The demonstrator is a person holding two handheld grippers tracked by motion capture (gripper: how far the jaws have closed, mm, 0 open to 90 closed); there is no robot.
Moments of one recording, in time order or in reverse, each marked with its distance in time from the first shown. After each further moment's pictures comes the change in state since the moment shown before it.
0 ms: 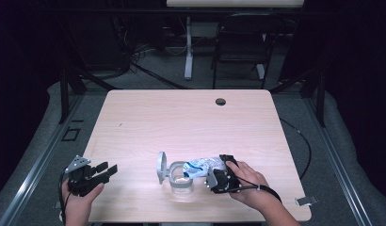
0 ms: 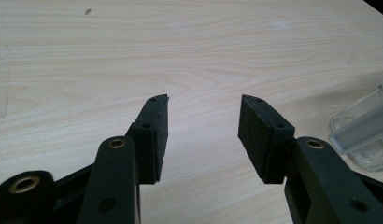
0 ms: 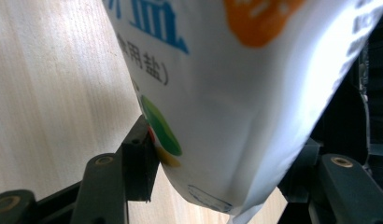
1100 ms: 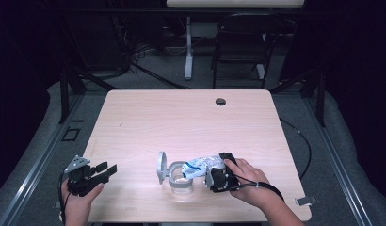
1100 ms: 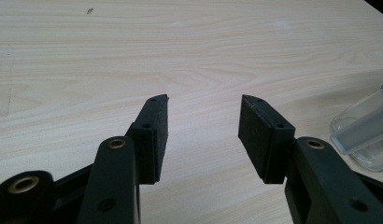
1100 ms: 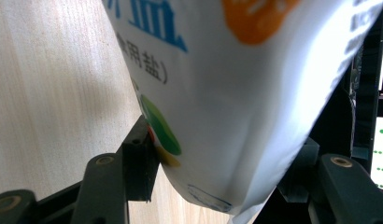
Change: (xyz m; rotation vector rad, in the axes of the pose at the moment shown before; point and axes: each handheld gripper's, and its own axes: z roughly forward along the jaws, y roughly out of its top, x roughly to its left) left arm 0.002 0.000 0.000 0.005 0.000 -0.002; right arm -0.006 0.006 -0.001 -0.007 0.002 -0.051
